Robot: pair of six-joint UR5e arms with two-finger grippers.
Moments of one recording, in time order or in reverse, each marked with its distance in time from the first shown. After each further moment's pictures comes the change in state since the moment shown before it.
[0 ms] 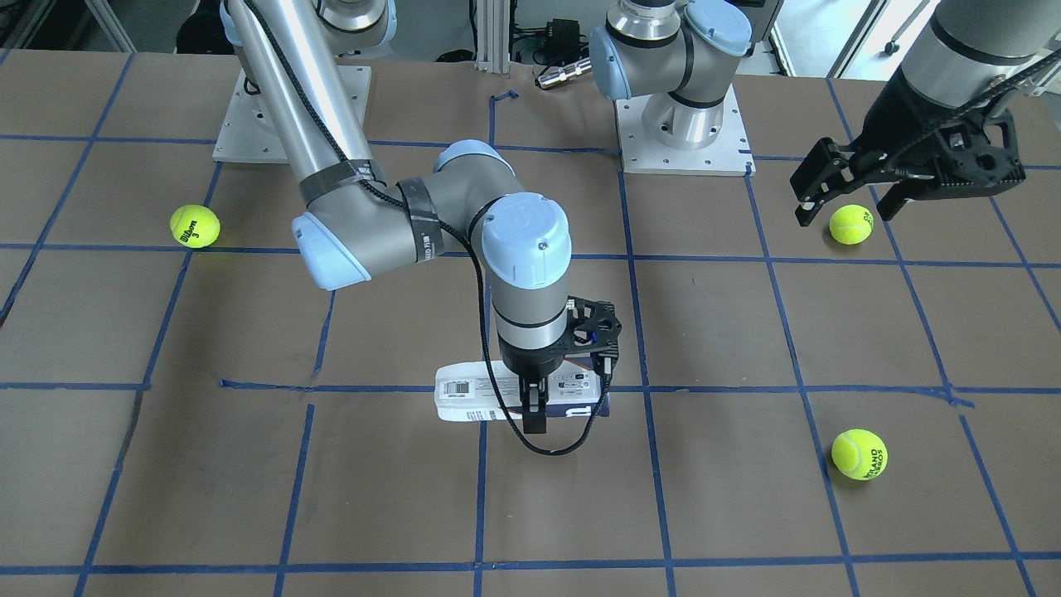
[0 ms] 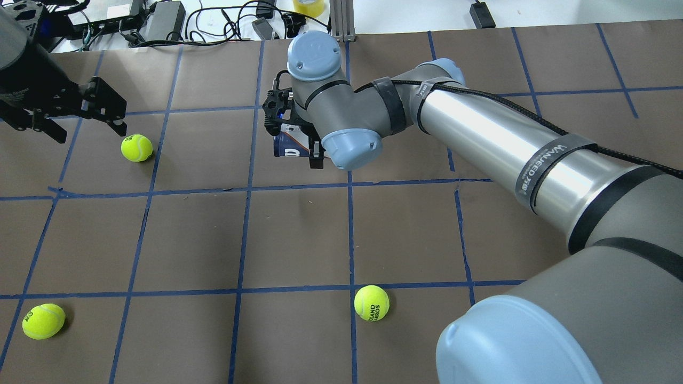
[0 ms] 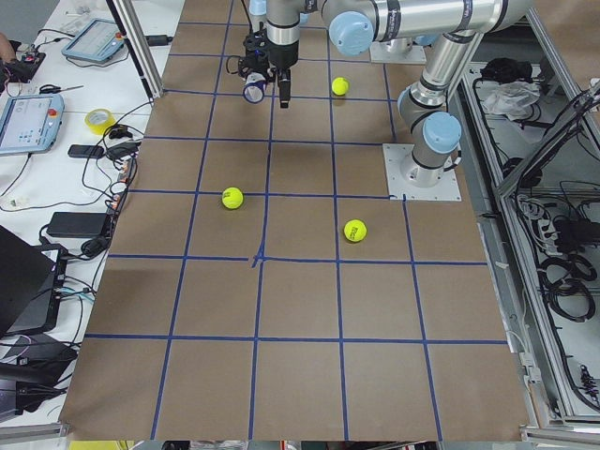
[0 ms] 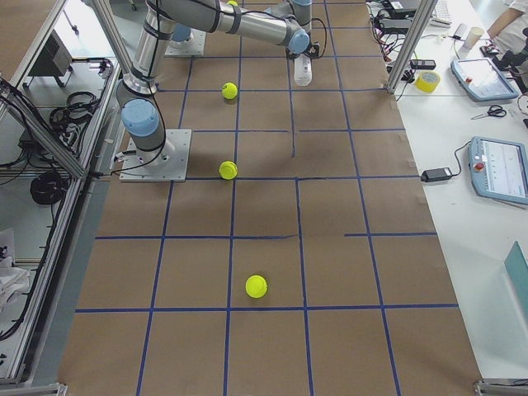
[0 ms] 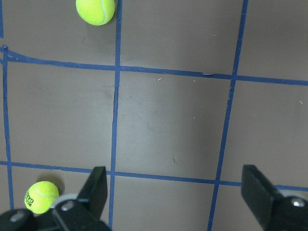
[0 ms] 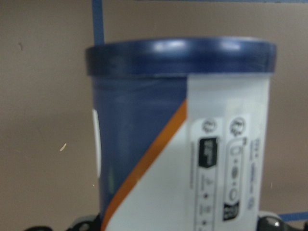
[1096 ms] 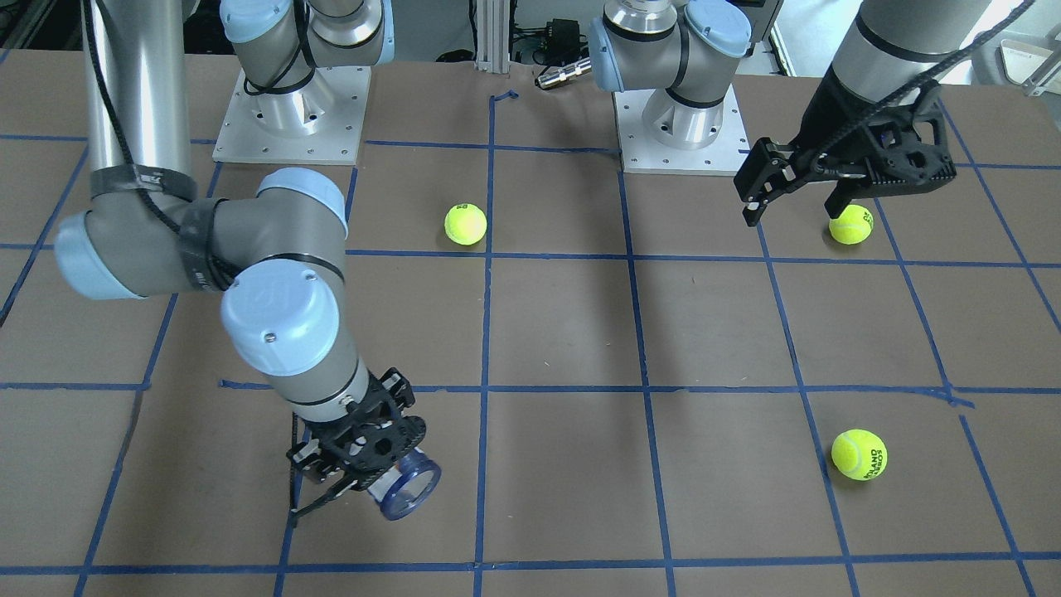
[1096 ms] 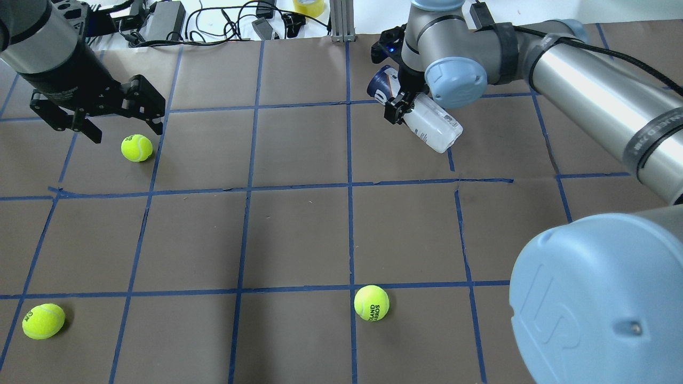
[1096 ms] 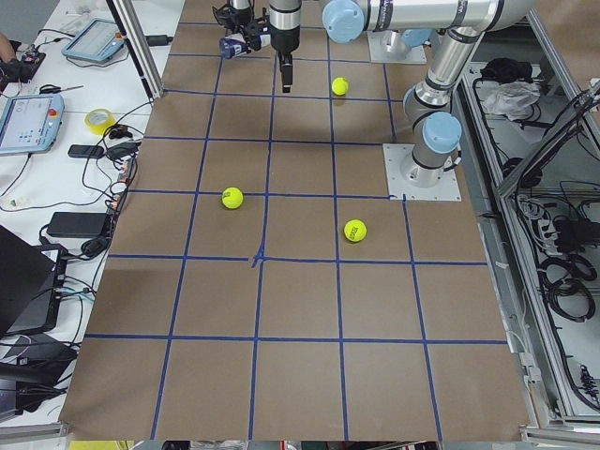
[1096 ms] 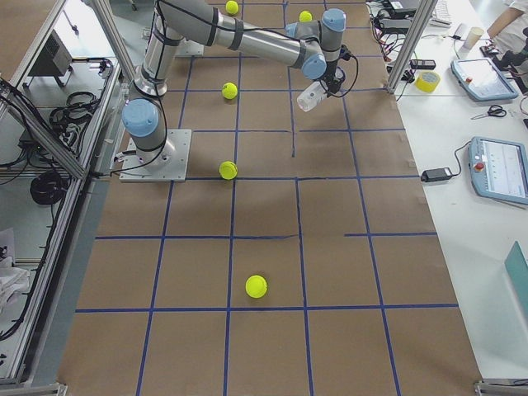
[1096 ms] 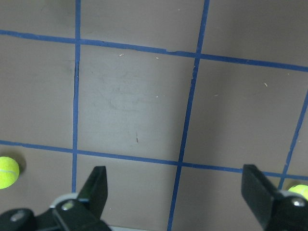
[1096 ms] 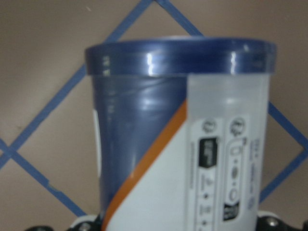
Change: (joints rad) left arm -0.088 -0.006 0.001 0.006 0.003 -0.106; right arm -0.287 -0.058 -0.020 0.163 0.029 0.474
